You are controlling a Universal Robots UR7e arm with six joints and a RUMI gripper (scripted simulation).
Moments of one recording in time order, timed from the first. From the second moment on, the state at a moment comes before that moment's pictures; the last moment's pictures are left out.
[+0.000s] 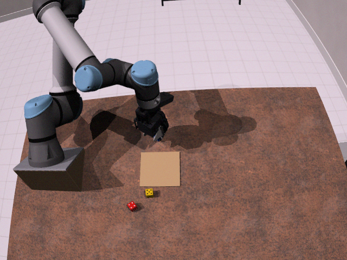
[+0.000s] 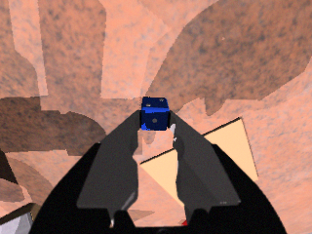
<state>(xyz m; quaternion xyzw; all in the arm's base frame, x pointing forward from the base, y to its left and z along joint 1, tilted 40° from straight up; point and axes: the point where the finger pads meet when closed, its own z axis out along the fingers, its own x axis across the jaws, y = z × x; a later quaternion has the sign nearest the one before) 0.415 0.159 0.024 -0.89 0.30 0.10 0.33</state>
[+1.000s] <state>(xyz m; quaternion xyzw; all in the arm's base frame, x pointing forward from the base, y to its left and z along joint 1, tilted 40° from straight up) 0.413 0.160 0.024 -0.89 0.30 0.10 0.33</state>
